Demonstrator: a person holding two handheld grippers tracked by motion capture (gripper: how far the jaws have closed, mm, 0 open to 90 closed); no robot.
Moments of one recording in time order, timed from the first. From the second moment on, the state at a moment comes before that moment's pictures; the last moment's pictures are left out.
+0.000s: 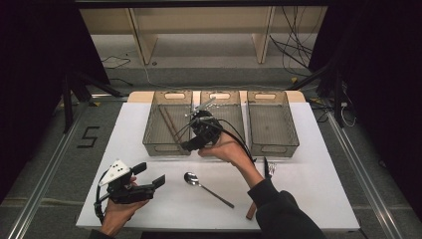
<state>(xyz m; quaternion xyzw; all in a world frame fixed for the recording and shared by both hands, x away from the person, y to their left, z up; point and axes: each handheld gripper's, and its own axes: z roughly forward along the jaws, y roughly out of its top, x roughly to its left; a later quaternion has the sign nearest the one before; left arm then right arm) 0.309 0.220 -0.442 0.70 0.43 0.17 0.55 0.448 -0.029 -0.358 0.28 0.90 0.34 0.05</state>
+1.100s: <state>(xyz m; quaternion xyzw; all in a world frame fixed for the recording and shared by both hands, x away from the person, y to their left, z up) 0.311 0.221 -0.443 0.70 0.43 0.17 0.54 0.400 -0.060 -0.400 0.28 0.92 0.27 0.04</state>
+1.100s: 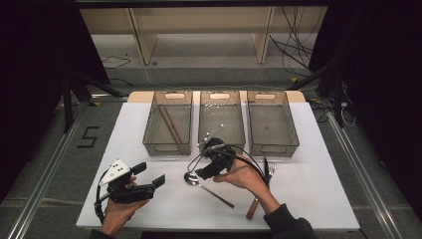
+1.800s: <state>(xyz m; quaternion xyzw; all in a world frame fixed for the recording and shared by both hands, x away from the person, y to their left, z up) 0.313 0.218 -0.442 0.70 0.43 0.17 0.54 0.387 -0.050 -0.422 0.27 0.93 0.23 0.03</state>
